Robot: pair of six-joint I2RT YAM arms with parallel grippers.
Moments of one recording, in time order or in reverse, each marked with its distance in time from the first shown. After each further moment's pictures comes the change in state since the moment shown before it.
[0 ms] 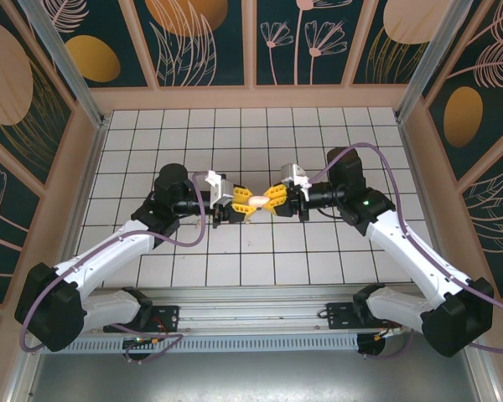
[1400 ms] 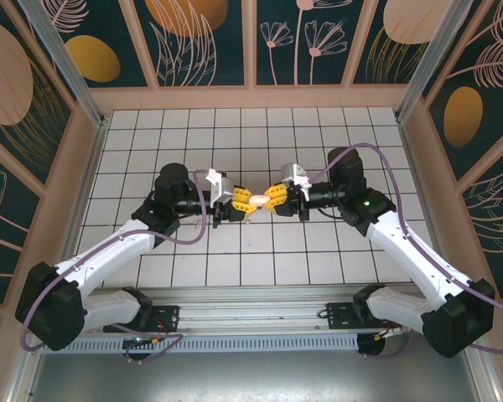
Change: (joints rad) left arm 0.002 0.006 0.001 -0.003 -0.005 -0.042; right arm 0.002 -0.008 0.000 -0.004 0.023 0.000
